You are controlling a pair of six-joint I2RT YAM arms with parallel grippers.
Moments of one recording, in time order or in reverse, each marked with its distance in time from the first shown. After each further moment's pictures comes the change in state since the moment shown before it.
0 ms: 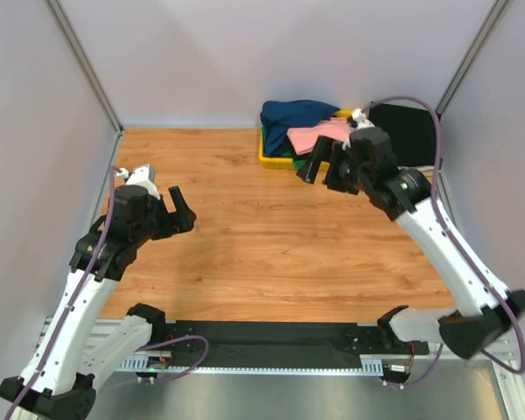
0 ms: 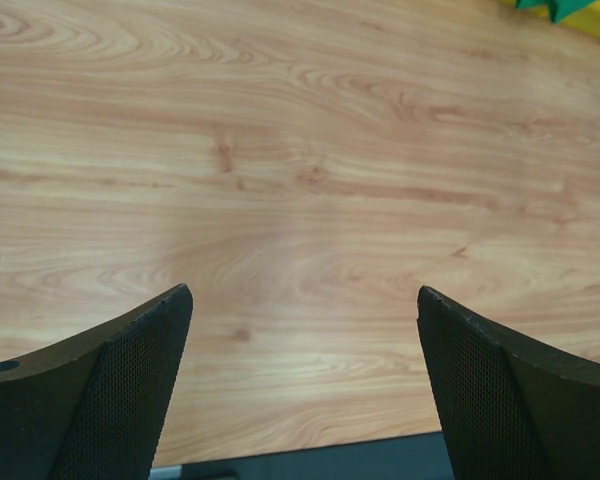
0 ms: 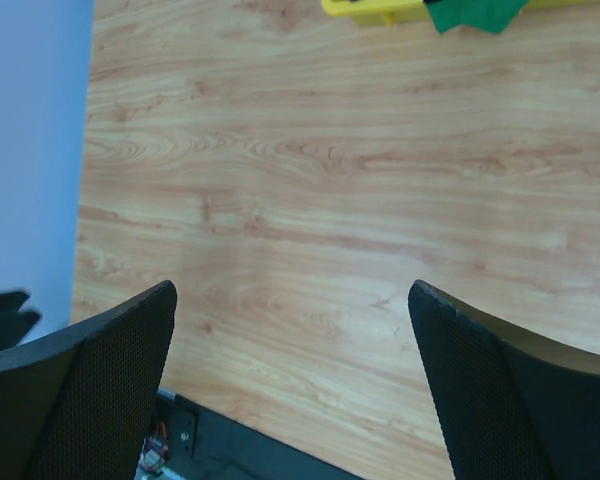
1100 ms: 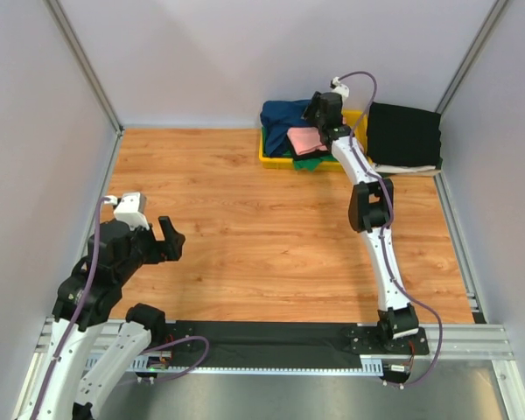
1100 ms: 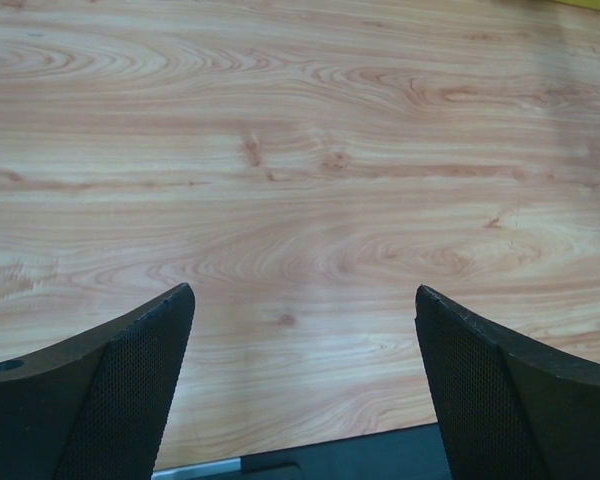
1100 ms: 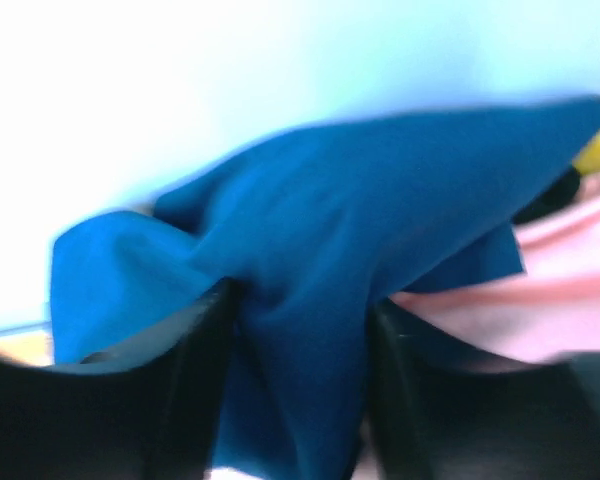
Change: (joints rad) left arm 0.000 -0.298 -0.129 -0.066 -0.004 0.163; right arm -0.294 1.516 1.189 0.589 0.121 -0.100
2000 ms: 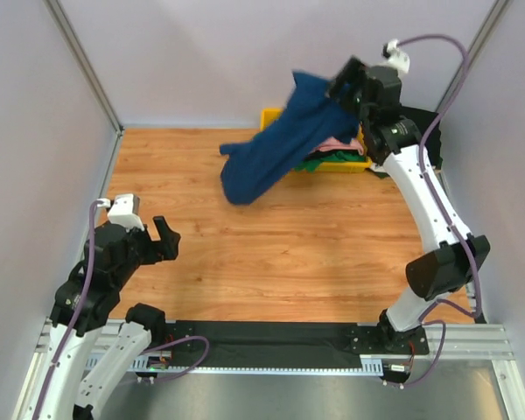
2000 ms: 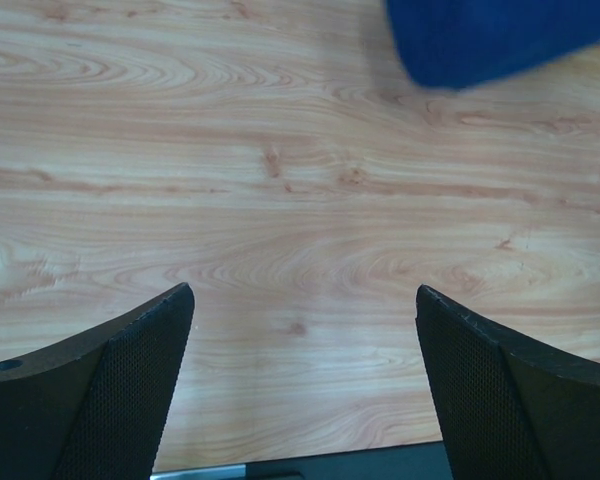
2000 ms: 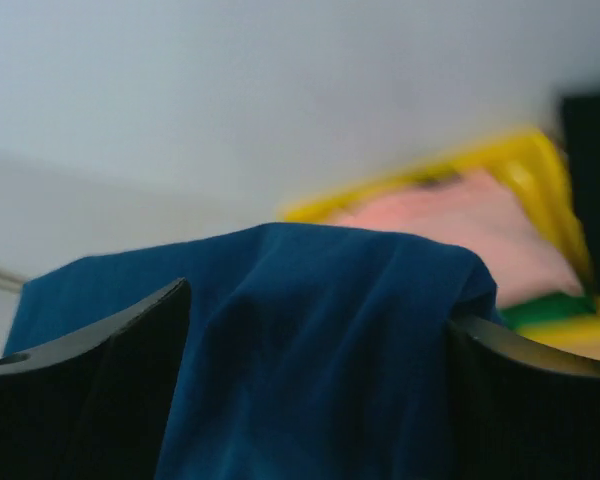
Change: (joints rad) left arm 0.005 -0.030 0.000 -0.003 -0.059 -0.014; right arm 0.125 -1.072 -0.671 -0.114 0.139 -0.017
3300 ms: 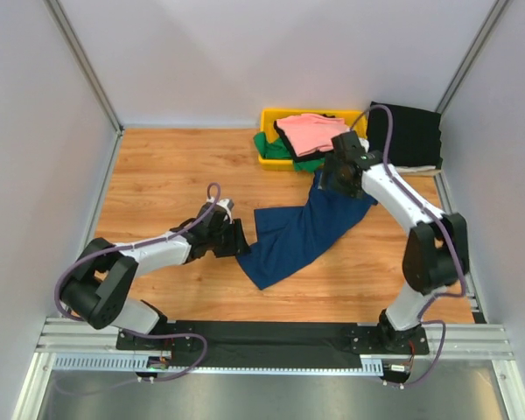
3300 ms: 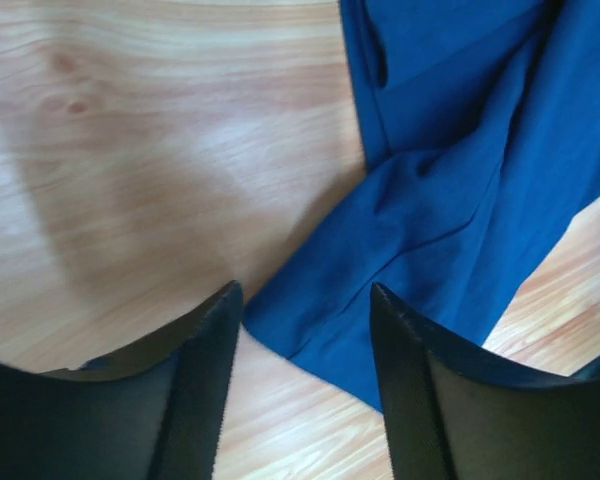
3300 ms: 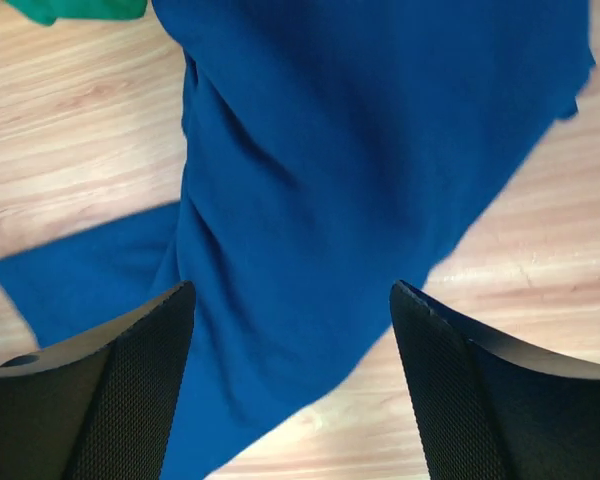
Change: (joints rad) left arm -0.262 0.959 -0.311 0.872 0.294 -0.296; right arm -0.029 -0.050 -0.603 -0.439 -0.074 0.006
